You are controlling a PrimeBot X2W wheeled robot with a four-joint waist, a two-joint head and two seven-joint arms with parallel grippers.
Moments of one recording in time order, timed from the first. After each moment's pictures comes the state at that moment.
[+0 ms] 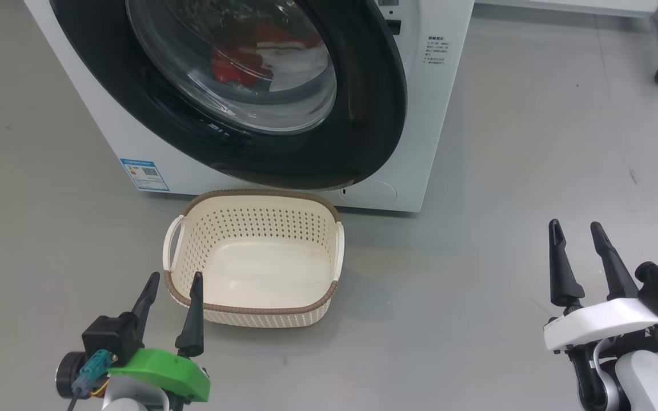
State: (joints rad) left arm -0.11 0.03 -0.18 0.35 -0.38 -0.10 -0.25; right arm -0.05 -0.26 0.26 0.12 0.63 -0.03 -0.23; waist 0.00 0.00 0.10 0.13
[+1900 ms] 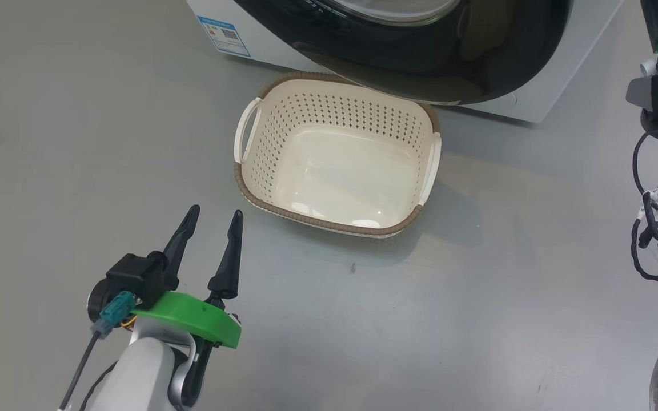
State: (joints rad) left arm -0.27 0.03 -0.30 0.33 -0.45 -0.12 -0.25; right arm -0.77 -0.18 -0.04 0.26 1.36 -0.09 0.31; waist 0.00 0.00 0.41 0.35
